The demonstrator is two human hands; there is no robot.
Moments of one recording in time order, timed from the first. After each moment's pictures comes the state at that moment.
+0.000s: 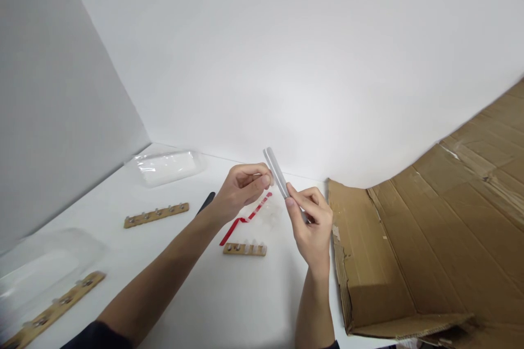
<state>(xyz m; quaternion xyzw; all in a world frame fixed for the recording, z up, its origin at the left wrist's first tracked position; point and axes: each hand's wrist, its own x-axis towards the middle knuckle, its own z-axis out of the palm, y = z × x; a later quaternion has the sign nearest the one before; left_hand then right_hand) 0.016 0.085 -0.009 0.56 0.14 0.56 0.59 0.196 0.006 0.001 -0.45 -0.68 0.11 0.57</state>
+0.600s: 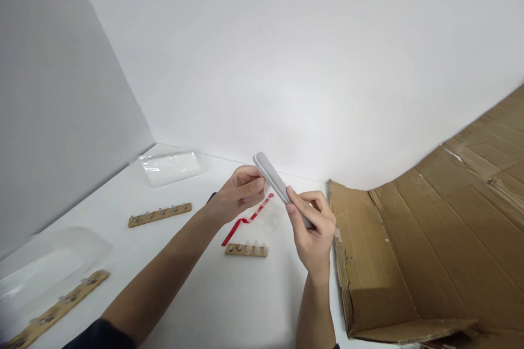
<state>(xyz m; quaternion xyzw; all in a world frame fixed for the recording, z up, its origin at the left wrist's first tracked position) 0.009 0.088 -0.014 0.55 0.07 0.49 0.67 0.193 0.003 0.000 -0.41 -0.70 0.06 0.59</state>
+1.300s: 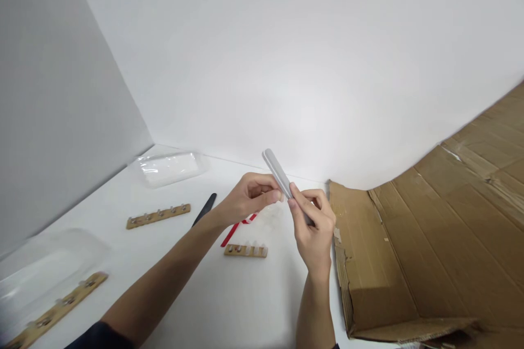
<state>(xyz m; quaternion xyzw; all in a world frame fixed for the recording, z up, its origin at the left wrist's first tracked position) 0.017 0.083 -0.007 0.63 0.14 0.48 0.60 0.192 0.008 -0.002 -0.44 -0.69 0.03 0.57</state>
